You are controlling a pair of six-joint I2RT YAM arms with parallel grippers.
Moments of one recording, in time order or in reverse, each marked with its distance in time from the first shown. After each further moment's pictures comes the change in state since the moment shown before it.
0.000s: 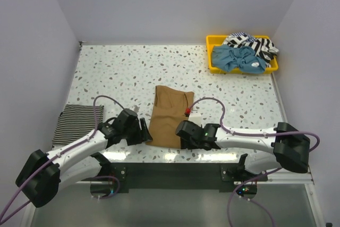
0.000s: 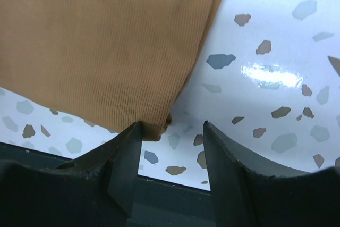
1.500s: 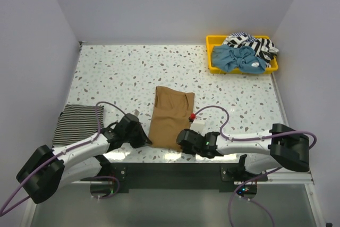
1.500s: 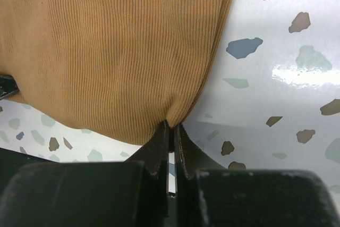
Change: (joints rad) left arm -0.050 0.027 -0.119 0.203 0.029 -0.170; right arm 0.087 0.002 -0.151 0.217 0.057 0.246
